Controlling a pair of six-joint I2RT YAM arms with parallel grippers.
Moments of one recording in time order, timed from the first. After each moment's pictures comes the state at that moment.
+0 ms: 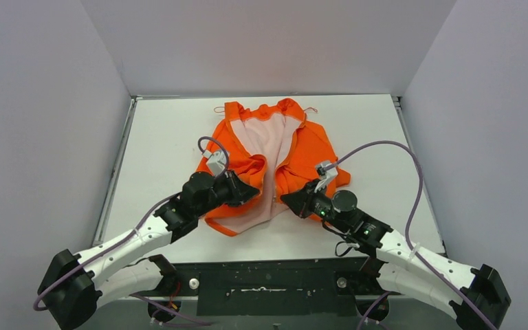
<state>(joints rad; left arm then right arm) -0.77 1.01 0.58 0.10 0.08 -0.83 0.84 0.80 0.42 0.17 0.00 0.56</state>
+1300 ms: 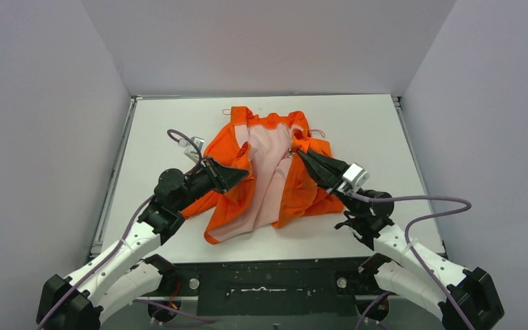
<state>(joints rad) -0.57 0.88 0.53 0.34 0.29 -0.85 0.63 0.86 0.42 1.05 -0.30 -0.23</state>
